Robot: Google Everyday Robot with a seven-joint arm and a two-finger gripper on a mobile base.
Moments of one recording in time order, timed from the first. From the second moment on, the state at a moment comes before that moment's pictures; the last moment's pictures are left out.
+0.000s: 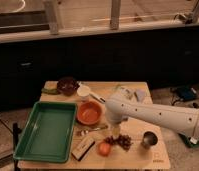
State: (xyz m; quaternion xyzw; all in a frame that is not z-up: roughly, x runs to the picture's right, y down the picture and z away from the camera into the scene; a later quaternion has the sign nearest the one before) arm 0.076 0.212 0.800 -0.32 -0.09 -0.12 0.93
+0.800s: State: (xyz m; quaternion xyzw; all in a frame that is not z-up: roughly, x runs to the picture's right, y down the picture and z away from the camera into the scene) arm 0.069 0.219 0.825 -0.33 -0.10 -0.11 0.93
